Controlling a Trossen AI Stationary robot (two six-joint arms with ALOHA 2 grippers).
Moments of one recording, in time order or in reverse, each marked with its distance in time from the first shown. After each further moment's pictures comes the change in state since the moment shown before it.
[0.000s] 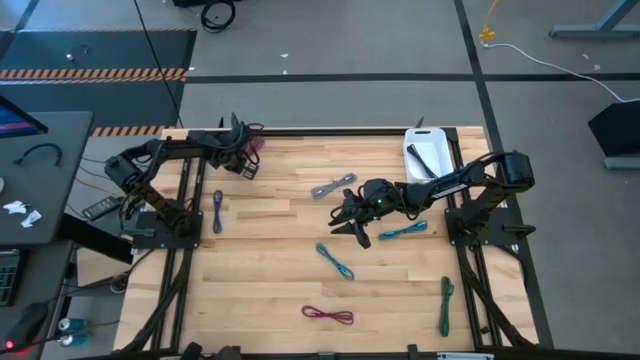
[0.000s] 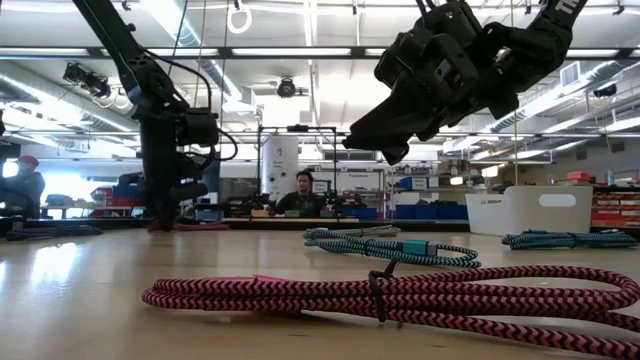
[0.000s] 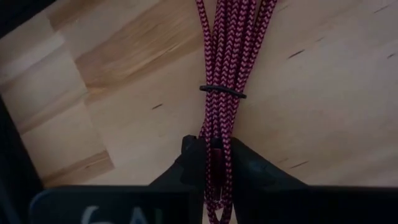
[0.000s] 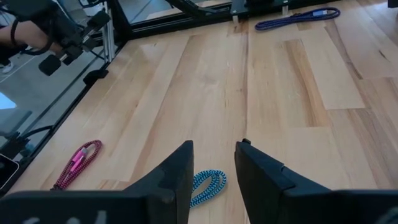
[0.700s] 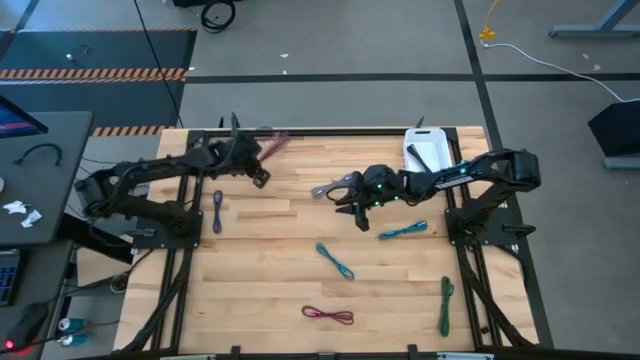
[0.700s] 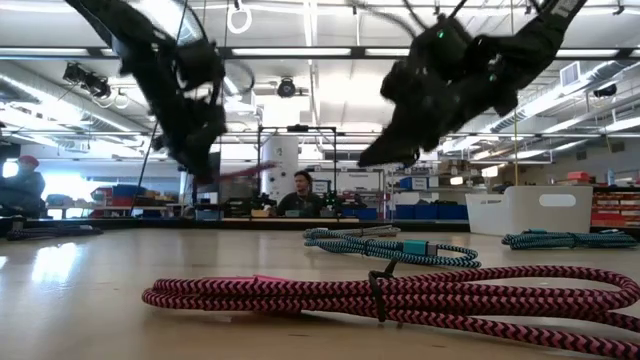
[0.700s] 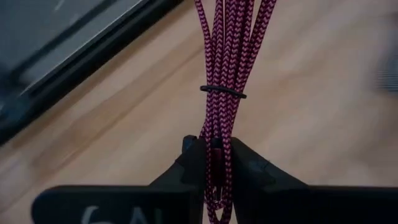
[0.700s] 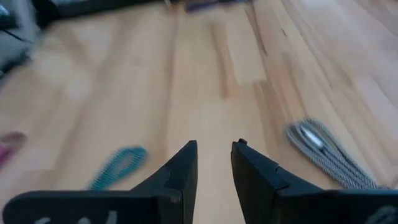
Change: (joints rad) left arm -0.305 -0.316 -0.002 0.040 0.007 0.023; right arm -0.136 -0.046 0.000 -0.162 0.109 -0.080
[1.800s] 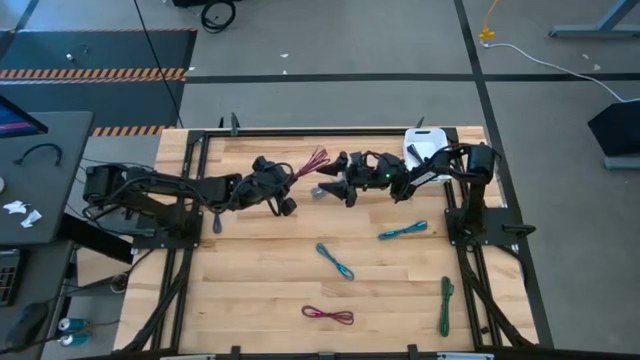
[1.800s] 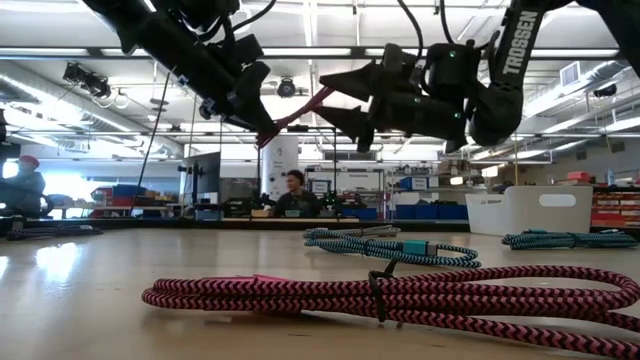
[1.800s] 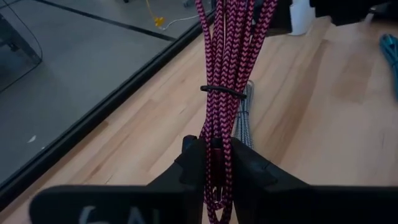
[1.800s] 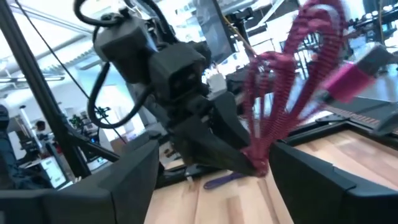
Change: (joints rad) left arm -0.463 0.067 0.000 0.446 -0.297 -0.005; right arm -0.120 0.331 0.025 1.076 -0.134 0.375
